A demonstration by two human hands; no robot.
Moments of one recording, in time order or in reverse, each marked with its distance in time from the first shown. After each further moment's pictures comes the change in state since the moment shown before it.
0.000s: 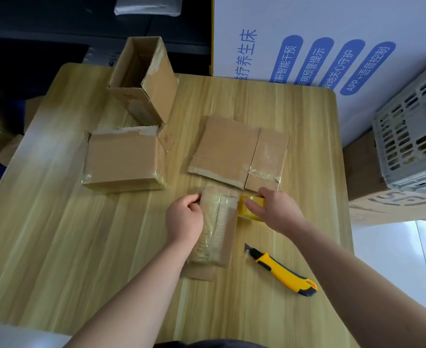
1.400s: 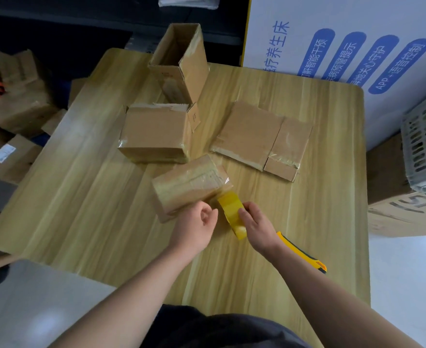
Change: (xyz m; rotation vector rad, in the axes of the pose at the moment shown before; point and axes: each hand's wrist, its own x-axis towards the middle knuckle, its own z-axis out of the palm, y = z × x) left_hand -0.065 -0.067 -0.025 0.158 -0.072 0.212; right_hand -0.081 -0.046 0.085 0.766 -0.113 0.016
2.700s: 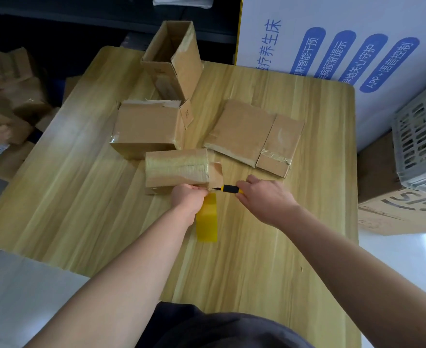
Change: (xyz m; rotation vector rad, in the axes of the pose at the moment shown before) left_hand 0.045 0.031 0.006 -0.376 0.055 -0.559; right_hand 0.015 -0.053 -0.055 -1.309 -0.083 -0.405
